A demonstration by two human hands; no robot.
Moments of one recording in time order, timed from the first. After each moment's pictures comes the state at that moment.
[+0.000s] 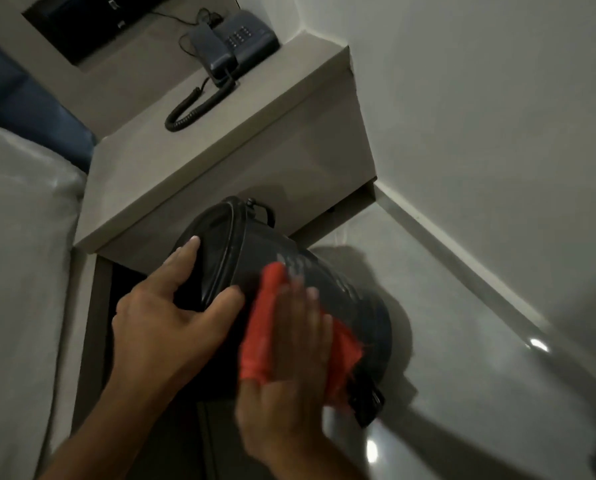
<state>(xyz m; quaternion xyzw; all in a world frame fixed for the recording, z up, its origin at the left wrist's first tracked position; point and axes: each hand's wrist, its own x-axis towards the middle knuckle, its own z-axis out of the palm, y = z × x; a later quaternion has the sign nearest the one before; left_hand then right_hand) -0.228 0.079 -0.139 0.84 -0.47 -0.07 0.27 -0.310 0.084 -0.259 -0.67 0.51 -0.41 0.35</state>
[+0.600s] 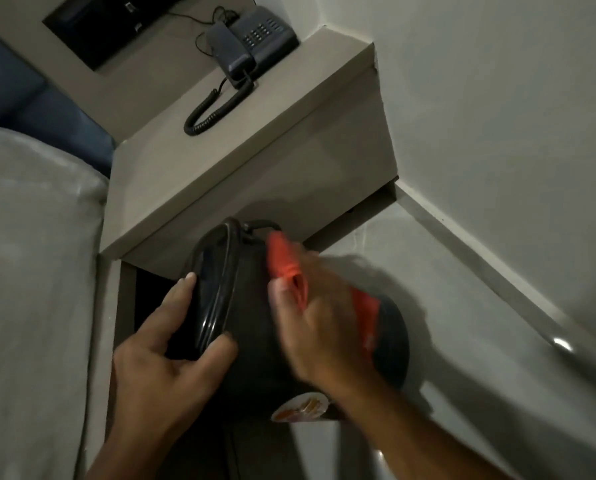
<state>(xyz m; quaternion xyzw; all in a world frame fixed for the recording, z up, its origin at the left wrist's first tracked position) -0.205 0.112 -0.143 0.82 -0.45 -0.11 0.34 -0.312 0.011 -0.253 -0.65 0.47 -0.39 0.45</state>
